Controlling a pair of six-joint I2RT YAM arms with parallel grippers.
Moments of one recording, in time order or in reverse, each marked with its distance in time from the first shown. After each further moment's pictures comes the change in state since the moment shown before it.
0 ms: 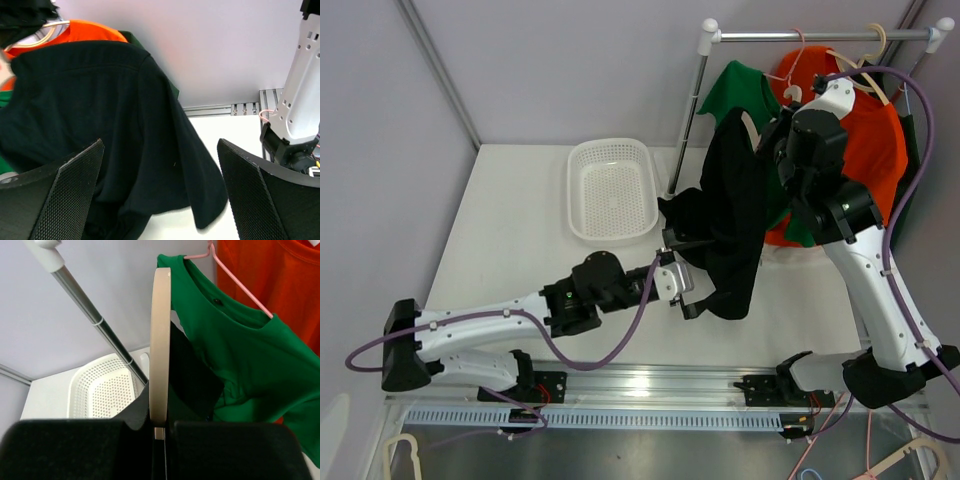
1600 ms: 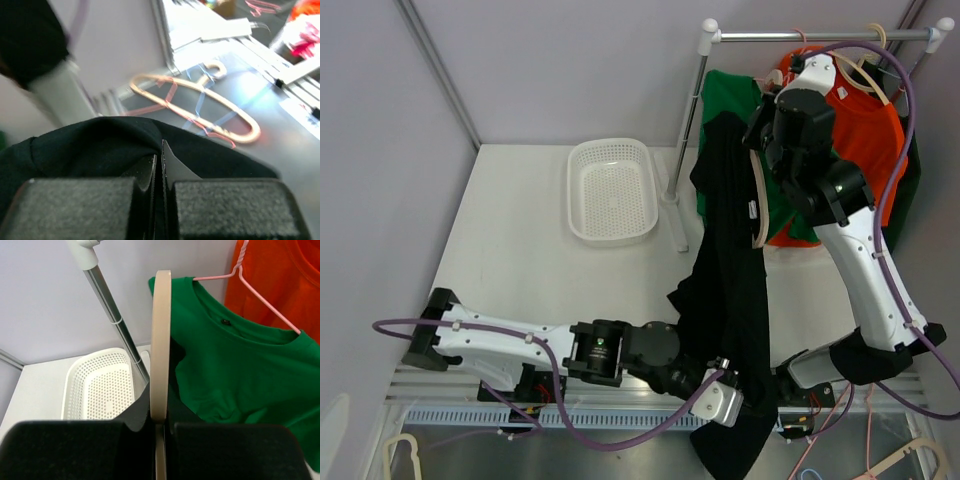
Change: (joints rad) left arm -0.428 0.195 0.247 -0.273 0.219 -0.098; right arm 0.056 0.127 0.211 -0.092 0.015 -0.098
